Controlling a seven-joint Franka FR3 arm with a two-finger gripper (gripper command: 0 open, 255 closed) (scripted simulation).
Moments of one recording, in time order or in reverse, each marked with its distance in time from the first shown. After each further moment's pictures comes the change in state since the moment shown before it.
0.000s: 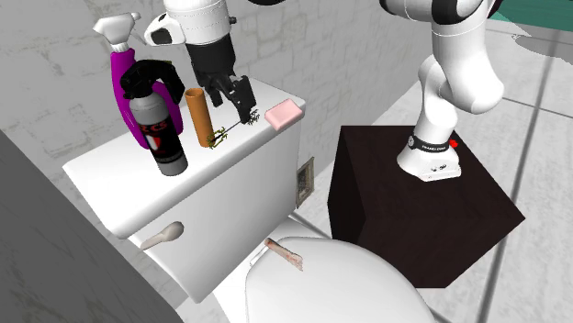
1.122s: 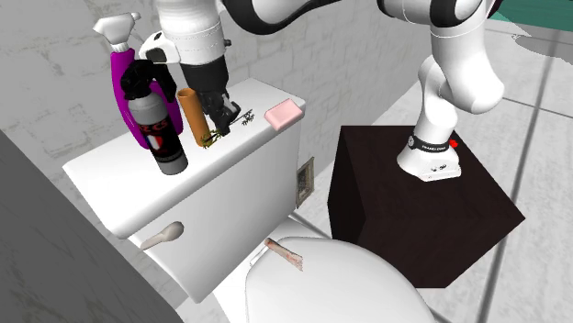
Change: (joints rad) arm 0.007 0.018 0.002 -0.054 -0.012 0.134 0.006
